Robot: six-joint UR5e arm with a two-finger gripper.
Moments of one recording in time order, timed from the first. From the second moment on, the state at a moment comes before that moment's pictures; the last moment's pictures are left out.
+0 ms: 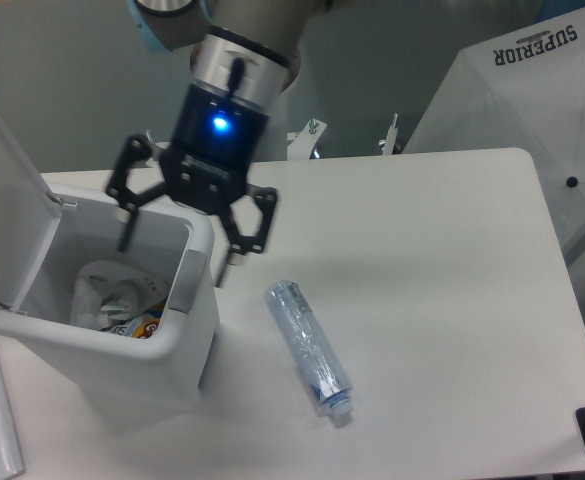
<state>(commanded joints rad) 2.42 -1.80 -1.39 -0.79 1.11 0.30</state>
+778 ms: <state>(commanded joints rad) 2.57 -1.98 -1.41 -0.87 1.14 0.31</state>
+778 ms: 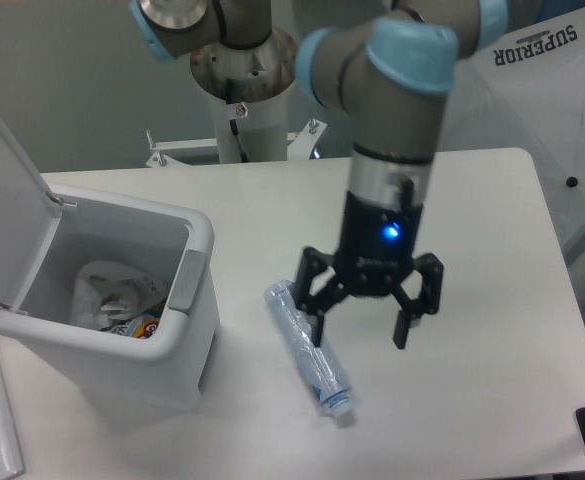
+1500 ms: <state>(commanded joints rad) 2.56 -2.13 -1.25 -1.26 1.19 0.35</state>
